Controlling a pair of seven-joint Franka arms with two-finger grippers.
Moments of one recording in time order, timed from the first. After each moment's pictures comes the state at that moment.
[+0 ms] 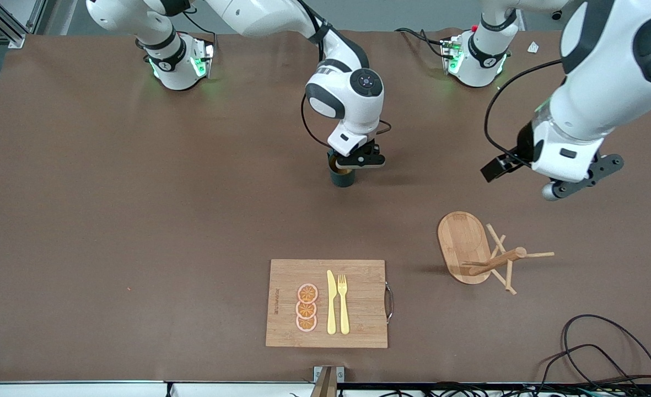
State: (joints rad) left arm -0.28 0.16 -0.04 -1.49 -0.01 1.59 -0.78; right arm 1.00 0.75 -0.01 -1.41 -0.06 2.18 1.00
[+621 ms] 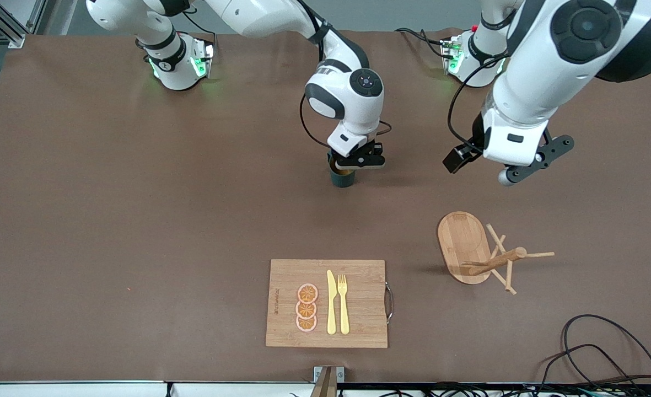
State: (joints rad) left arm -0.39 0.16 -0.05 -1.49 0.03 1.59 -0.97; right arm 1.00 0.75 -0.01 -1.41 -0.06 2.18 1.01
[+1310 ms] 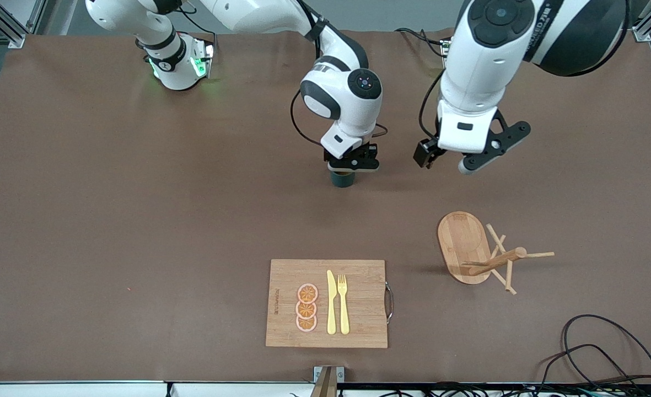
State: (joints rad) left arm -0.51 0.18 -0.05 -1.49 0.10 1.61 -1.12; right arm 0.96 0.70 -0.02 -1.37 -0.04 2.03 1.01
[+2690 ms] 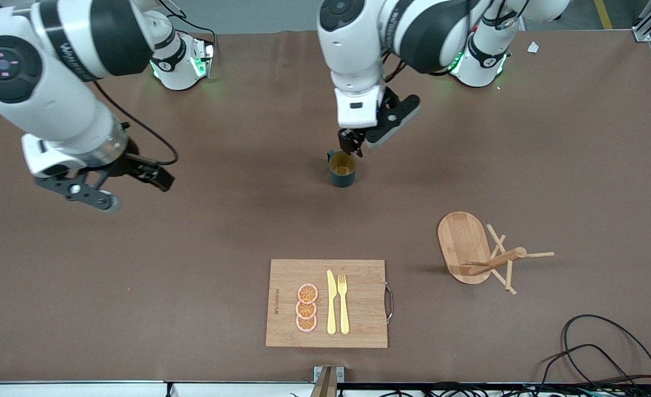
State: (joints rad) left arm -0.82 0.32 -0.06 -1.49 0.24 1.68 -1.60; right arm 0.39 0.25 -0.13 -1.36 -0.06 1.53 0.62
